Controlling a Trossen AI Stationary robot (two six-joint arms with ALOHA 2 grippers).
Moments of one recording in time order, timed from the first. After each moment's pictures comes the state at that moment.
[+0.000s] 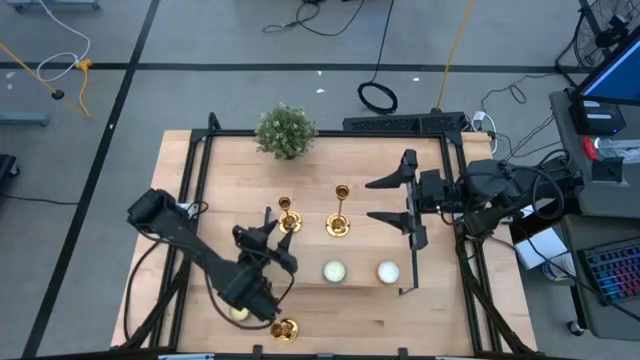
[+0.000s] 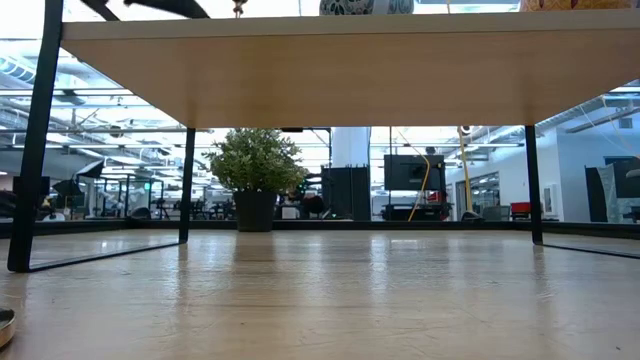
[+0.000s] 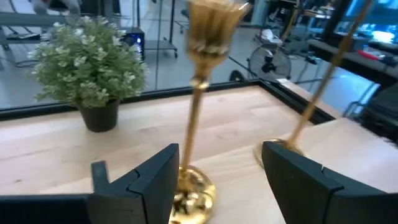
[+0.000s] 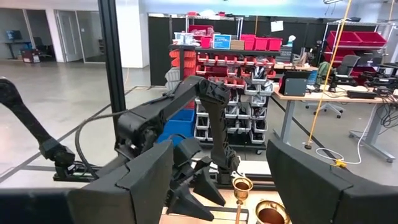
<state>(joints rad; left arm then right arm) -0.64 1.85 1.55 -1.57 -1.26 -2.06 0.33 1.16 1.42 -0.22 0.29 0.00</state>
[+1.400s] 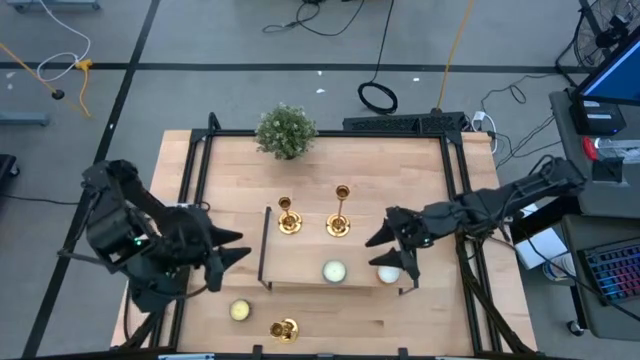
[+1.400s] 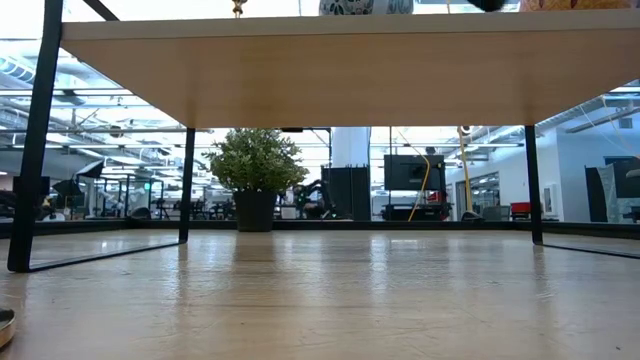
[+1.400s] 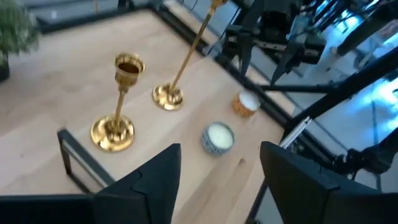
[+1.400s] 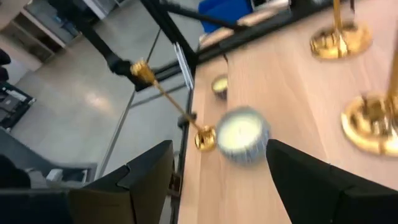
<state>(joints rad) -0.85 1.45 1.86 -1.36 -0.89 -1.43 0.36 1.09 0.95 -0.22 0.00 0.62</state>
